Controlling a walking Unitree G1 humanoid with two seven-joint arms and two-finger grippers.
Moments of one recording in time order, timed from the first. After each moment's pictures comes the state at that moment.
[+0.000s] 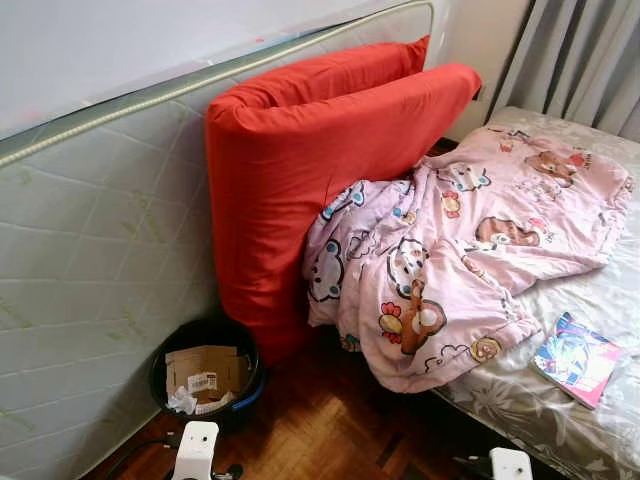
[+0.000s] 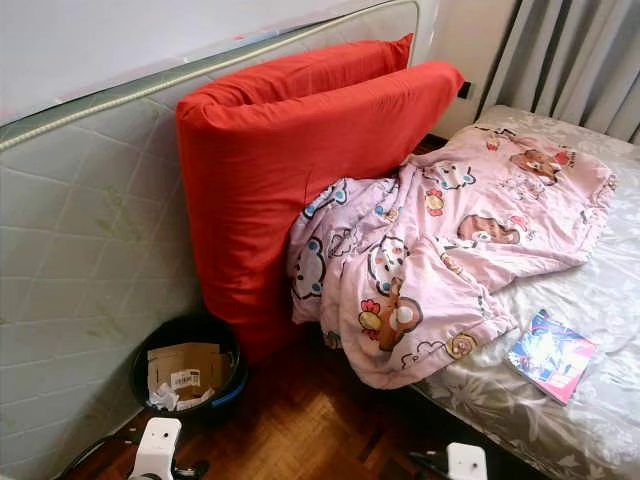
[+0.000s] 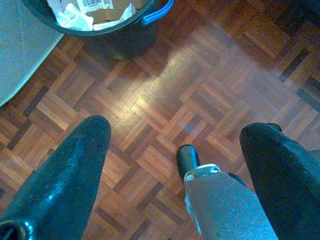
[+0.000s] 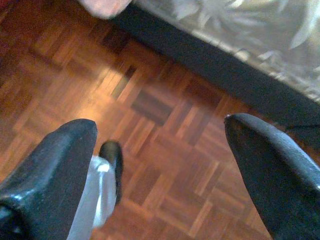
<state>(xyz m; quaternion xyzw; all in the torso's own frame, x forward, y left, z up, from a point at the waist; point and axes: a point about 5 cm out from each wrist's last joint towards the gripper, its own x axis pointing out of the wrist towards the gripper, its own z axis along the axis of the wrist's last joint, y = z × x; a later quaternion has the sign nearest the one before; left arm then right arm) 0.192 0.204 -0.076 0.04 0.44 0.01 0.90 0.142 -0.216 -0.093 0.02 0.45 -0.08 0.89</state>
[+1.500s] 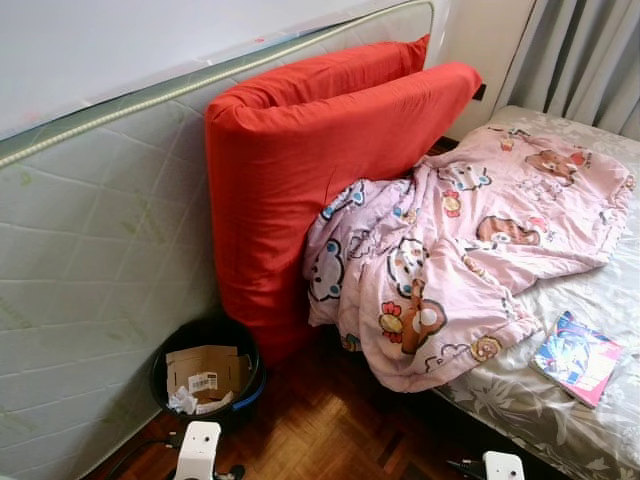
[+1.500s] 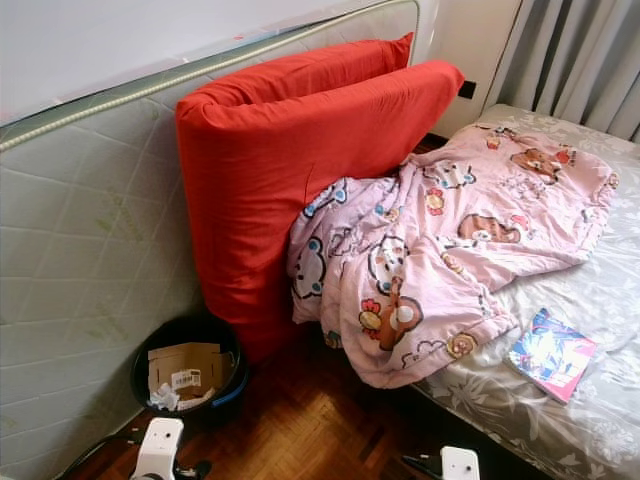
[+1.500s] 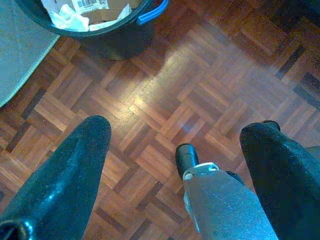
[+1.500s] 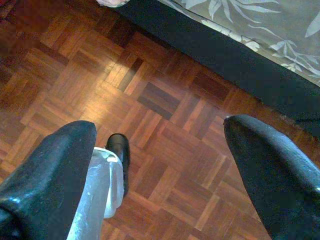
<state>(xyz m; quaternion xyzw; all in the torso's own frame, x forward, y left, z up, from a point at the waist) 0.192 0.202 -0.077 0.04 0.44 -0.01 0.90 0.141 -0.213 -0.095 0.04 0.45 -0.08 0.89</state>
